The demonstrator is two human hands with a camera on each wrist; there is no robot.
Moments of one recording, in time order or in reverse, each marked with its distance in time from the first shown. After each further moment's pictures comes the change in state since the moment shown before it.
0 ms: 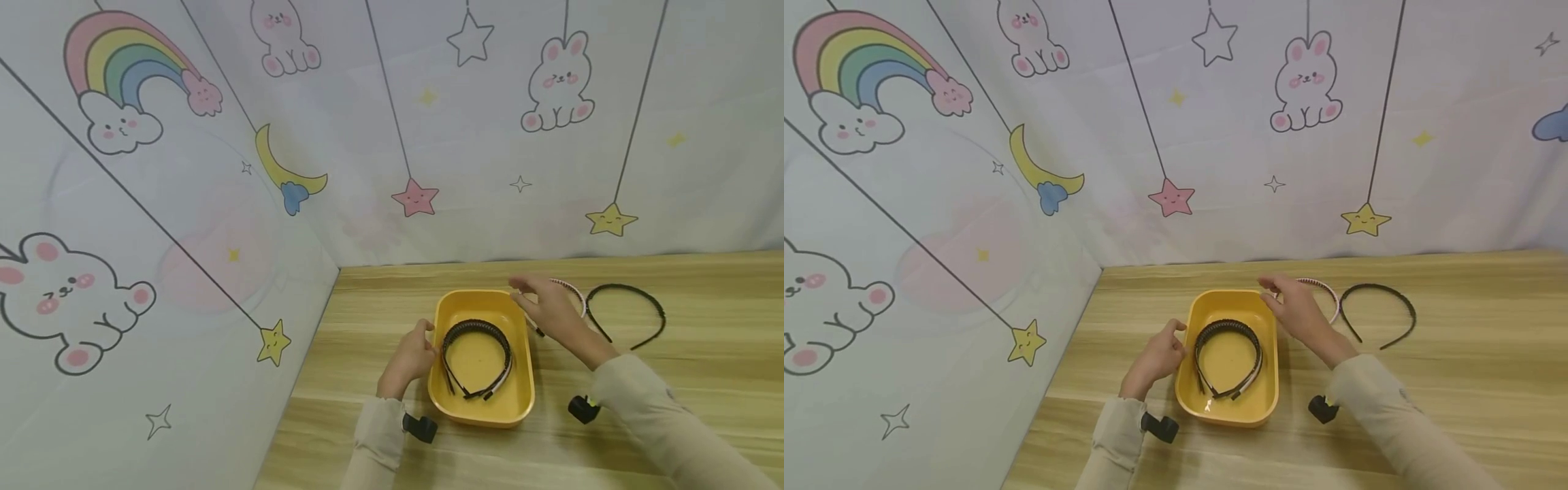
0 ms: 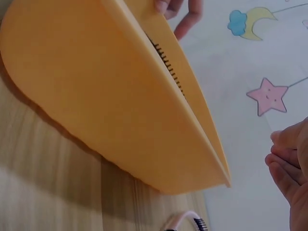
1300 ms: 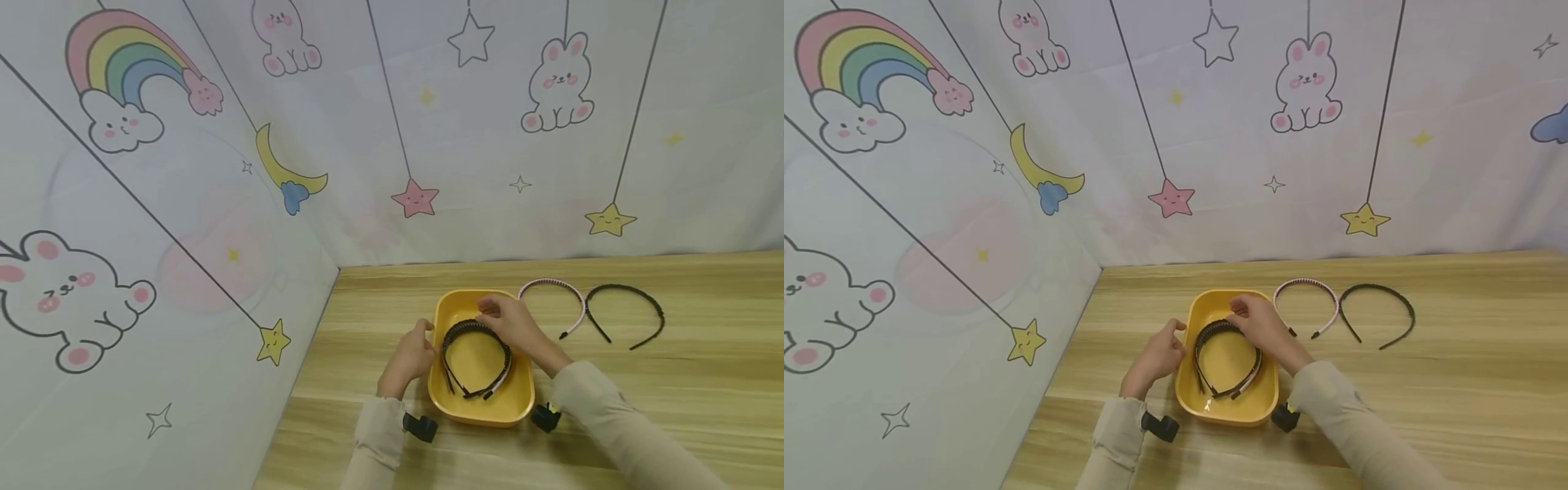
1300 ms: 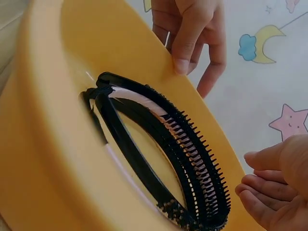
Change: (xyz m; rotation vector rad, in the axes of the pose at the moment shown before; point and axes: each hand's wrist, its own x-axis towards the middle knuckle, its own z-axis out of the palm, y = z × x) left_hand 0.001 -0.001 0.000 0.014 0.010 0.000; right_hand 0.002 -0.028 0.050 0.180 -0.249 0.289
